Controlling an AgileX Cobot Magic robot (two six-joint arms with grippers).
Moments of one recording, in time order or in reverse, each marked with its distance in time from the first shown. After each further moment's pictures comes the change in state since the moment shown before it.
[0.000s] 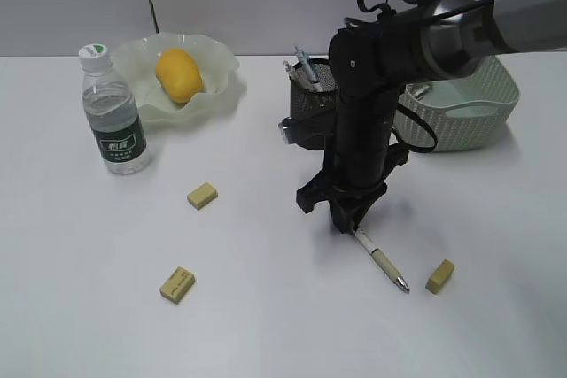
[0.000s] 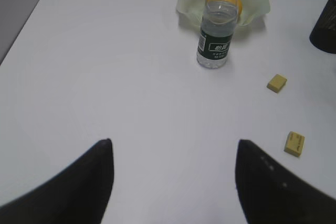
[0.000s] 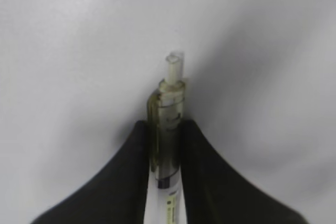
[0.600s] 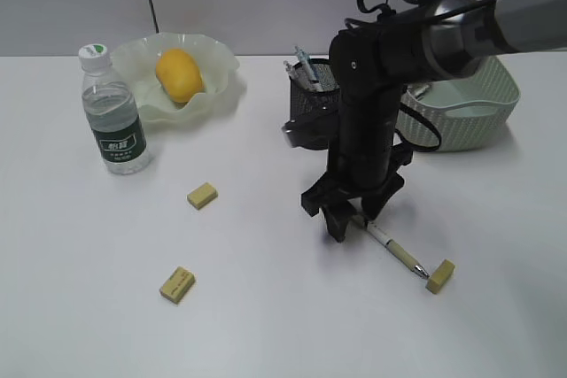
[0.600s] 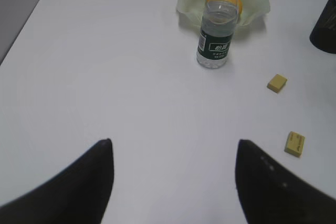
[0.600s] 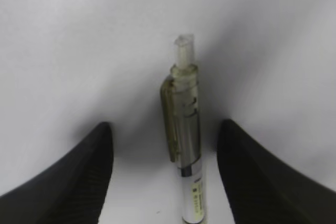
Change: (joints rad) left arm 0.000 0.000 0.000 0.000 0.000 0.000; right arm 0.000 -0.007 0.007 -0.036 0.010 0.000
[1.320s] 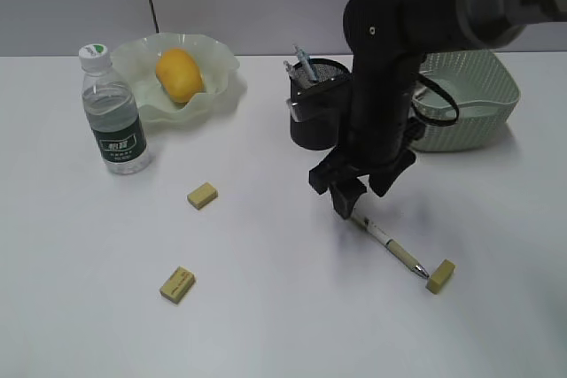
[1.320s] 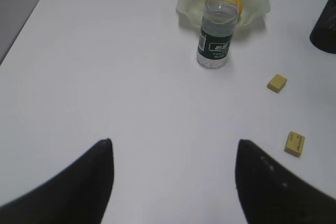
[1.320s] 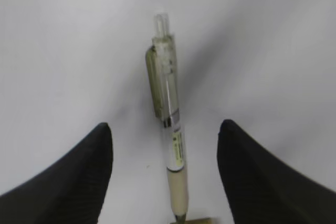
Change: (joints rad) left arm 0.000 0.000 0.000 0.000 0.000 0.000; right arm -0.017 -0.112 0.021 -0.008 0.054 -0.003
